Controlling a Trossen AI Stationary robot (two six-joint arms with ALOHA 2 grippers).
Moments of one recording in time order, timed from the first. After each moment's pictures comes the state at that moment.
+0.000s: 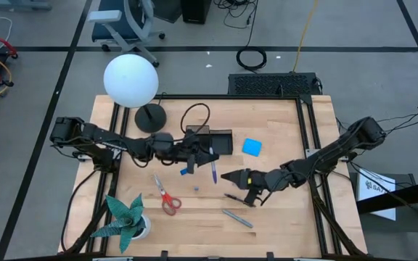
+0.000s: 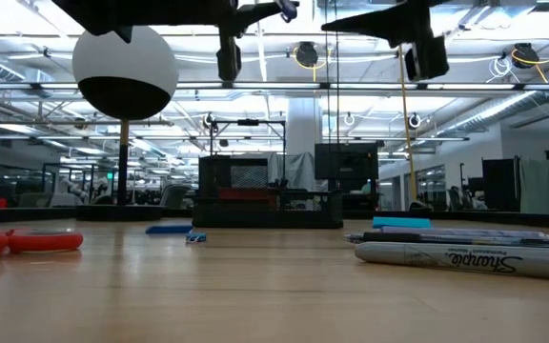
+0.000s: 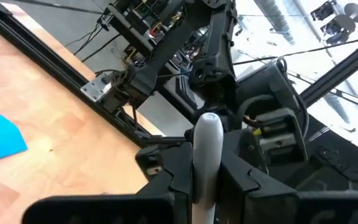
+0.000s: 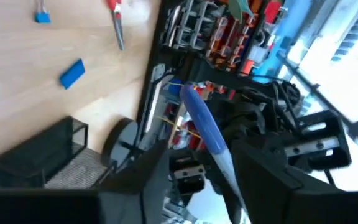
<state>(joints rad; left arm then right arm) -0.07 1.49 0.80 0.71 0.04 -0.81 0.45 1.42 0.74 0.45 0.58 -1.75</state>
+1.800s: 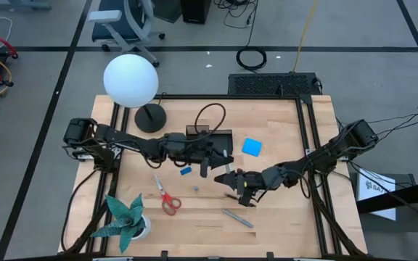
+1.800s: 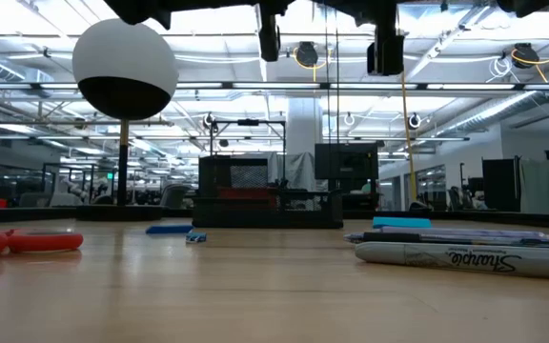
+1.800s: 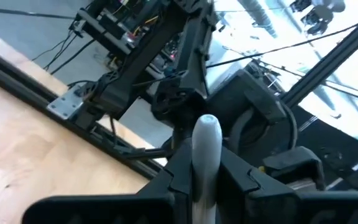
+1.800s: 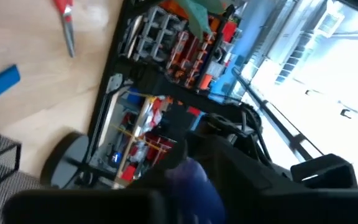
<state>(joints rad) -0.08 1.64 1.01 0.70 0.08 -0.74 0.41 1.53 0.74 0.74 0.45 -1.93</state>
